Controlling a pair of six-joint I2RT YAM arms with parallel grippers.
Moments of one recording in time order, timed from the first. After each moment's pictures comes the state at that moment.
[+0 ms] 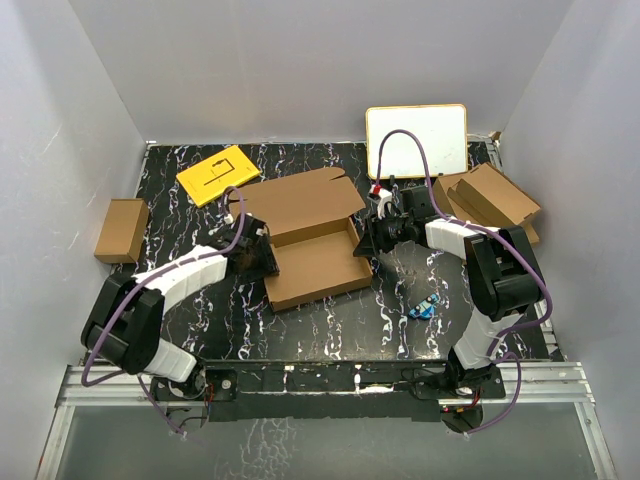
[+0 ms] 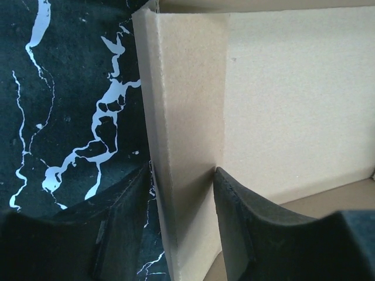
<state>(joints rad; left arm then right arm) -0.48 1.44 0.78 -0.39 -0.03 -0.76 0.23 1.76 0.95 -0.08 -0.81 -0.05</state>
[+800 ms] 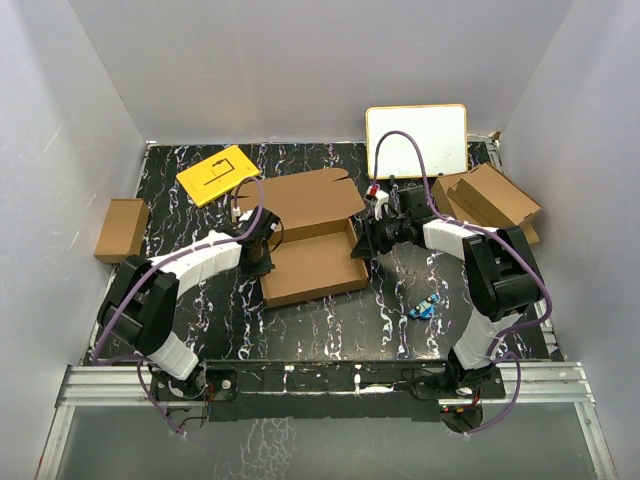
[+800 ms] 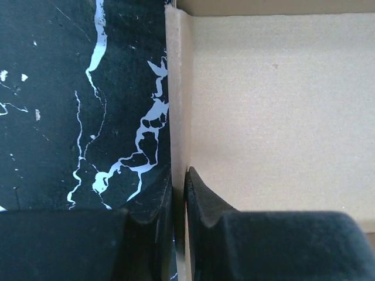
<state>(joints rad) -0.53 1.57 0.93 -0.58 -0.25 -0.68 0.25 1.76 0.95 -0.08 -0.81 -0.05</state>
